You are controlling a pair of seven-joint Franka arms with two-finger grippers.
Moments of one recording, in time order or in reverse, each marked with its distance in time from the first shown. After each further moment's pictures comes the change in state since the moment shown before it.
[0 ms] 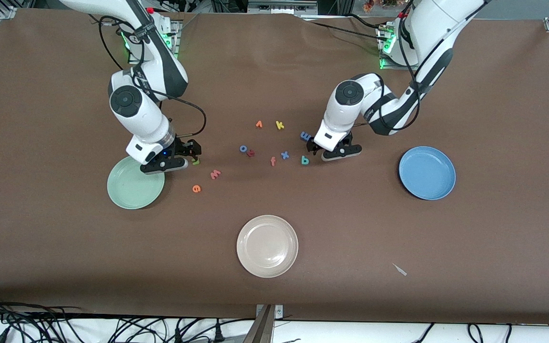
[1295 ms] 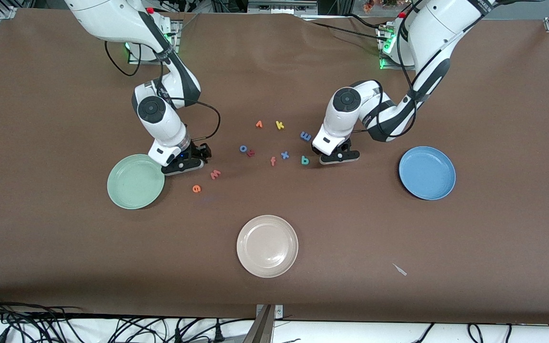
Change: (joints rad) left arm 0.003 0.035 0.015 0.018 0.071 -0.022 0.043; right arm 0.030 0.139 -0.001 -0.088 -0.045 0.250 0.003
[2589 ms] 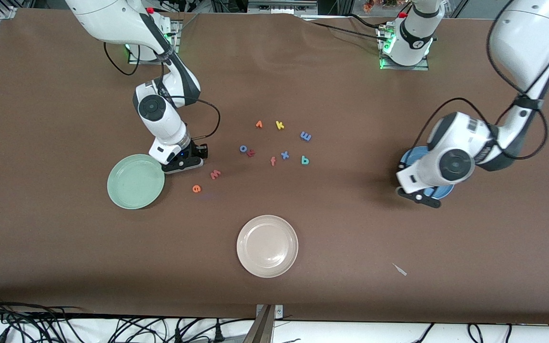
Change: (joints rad) left arm 0.488 -0.001 -0.043 0.278 -0.119 -0.571 1.194; right arm 0.000 0.011 -0.001 -0.031 -0.003 0.059 0.000
